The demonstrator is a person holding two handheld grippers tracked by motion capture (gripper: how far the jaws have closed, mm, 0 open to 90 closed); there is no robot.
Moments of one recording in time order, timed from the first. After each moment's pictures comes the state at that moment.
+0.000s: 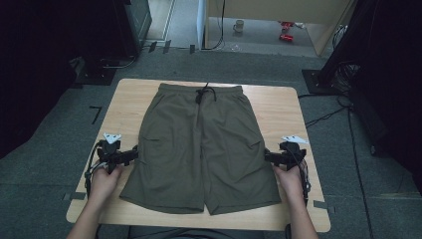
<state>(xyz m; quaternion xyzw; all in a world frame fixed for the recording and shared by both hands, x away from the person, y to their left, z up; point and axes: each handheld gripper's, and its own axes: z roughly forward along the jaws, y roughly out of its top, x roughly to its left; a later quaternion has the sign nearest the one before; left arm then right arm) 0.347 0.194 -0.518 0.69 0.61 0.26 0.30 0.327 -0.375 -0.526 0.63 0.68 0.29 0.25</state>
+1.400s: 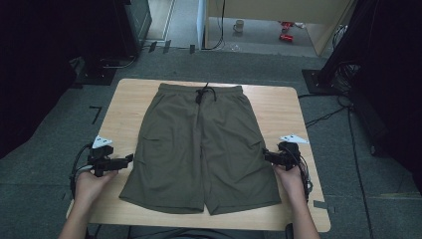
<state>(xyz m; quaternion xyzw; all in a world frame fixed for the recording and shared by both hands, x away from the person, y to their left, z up) 0.319 0.221 -0.491 0.76 0.53 0.17 0.34 0.318 -0.364 -0.506 0.59 0.70 0.34 0.22</state>
